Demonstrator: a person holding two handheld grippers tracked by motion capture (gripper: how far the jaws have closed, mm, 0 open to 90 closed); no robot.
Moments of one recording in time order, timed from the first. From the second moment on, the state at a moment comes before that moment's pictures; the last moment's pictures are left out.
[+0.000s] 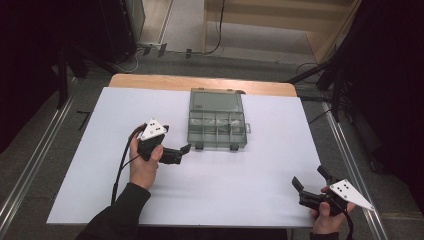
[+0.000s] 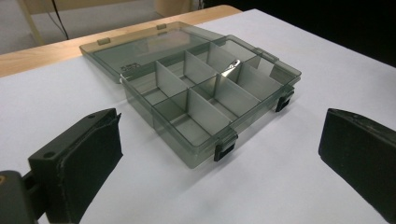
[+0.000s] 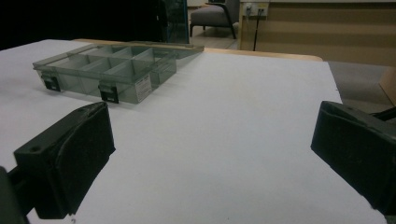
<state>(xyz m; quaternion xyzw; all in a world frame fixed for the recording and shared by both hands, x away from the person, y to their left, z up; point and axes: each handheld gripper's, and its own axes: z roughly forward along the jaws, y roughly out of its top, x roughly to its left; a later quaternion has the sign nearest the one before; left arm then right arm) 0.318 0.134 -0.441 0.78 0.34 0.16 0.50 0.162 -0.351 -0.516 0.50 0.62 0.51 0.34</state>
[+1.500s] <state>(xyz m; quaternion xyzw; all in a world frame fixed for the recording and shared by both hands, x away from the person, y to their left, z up) 0.250 0.277 -0.469 0.72 0.39 0.24 0.51 0.163 -0.348 -0.516 0.50 0.62 0.50 0.34</state>
